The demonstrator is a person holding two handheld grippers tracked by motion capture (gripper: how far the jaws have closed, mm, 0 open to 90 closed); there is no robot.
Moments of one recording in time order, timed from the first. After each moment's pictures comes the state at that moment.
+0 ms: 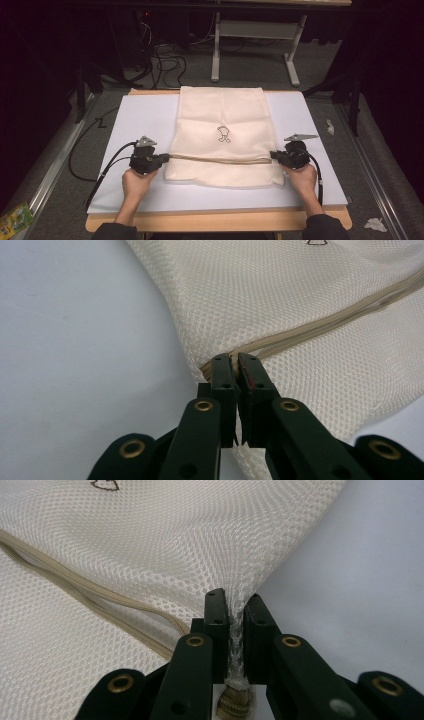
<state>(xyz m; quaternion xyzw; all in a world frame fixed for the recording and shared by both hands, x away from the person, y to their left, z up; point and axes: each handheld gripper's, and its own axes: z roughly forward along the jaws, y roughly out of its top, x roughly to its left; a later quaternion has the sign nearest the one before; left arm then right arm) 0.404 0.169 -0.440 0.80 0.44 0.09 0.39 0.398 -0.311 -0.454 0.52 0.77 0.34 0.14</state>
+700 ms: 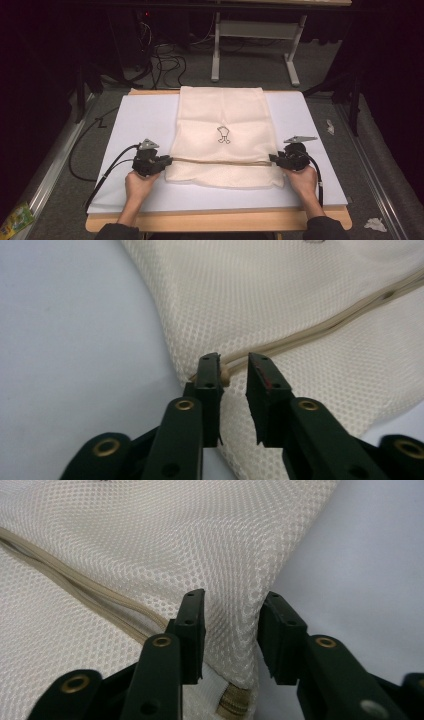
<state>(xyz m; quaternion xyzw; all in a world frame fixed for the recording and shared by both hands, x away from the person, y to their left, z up) 0.405 0.167 -0.453 0.80 0.43 0.09 0.41 0.395 -0.311 -0.459 0.52 0.78 0.33 0.15</state>
